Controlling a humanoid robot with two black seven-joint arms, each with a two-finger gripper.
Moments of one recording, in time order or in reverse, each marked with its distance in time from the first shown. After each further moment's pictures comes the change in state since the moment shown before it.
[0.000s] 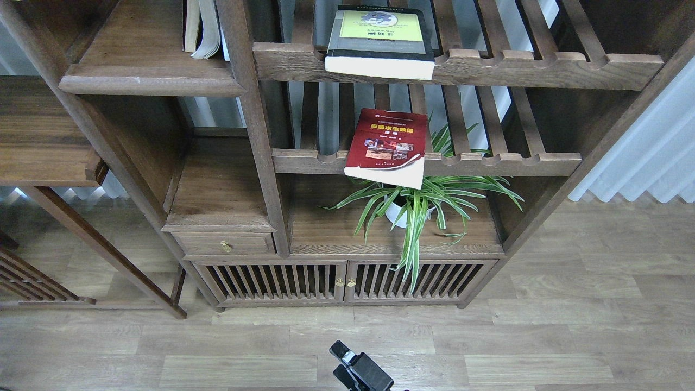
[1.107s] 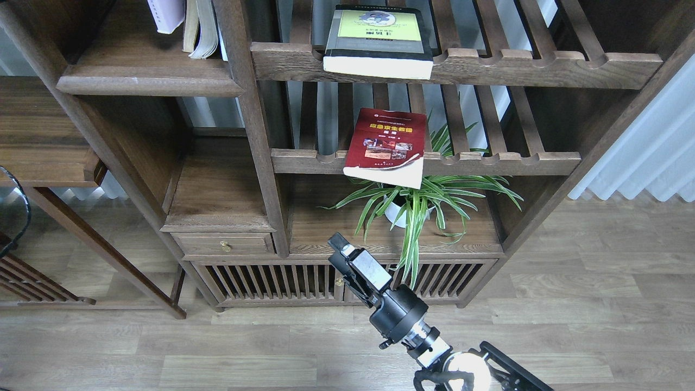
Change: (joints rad) left arm -0.069 -0.424 -0.110 0.353 0.263 0.000 -0.095; right arm 0.314 0.002 0.069 0.047 0.007 0.000 0.017
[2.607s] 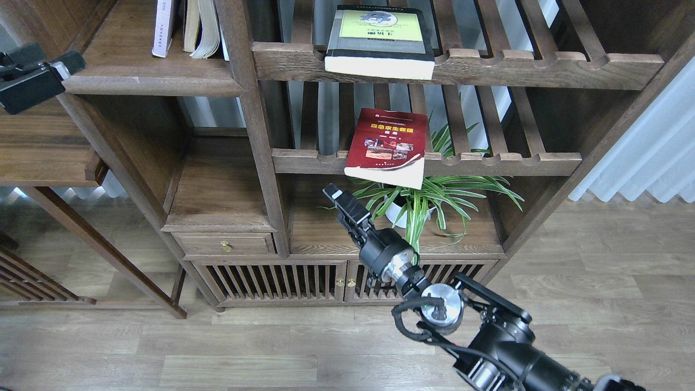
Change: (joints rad) left arm 0.940 0.450 -0.301 -0.777 -0.490 0.000 0.014; right arm 0.373 0.000 -0.124 -0.189 0.192 -0.400 0.189
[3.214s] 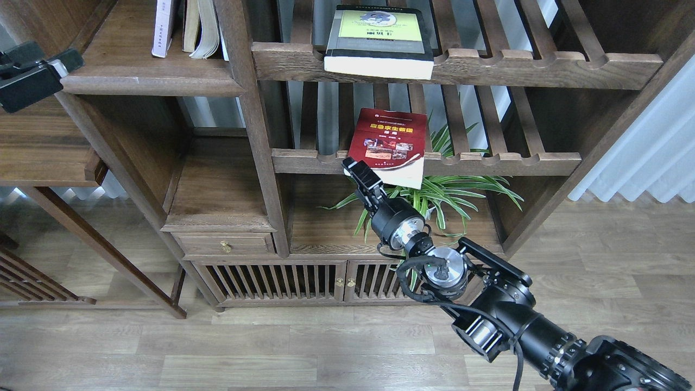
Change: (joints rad) left arm 0.000 -0.002 -0.014 0.003 0.001 0.000 0.001; right arm 0.103 0.000 0.048 -0.100 0.113 -0.040 0.001
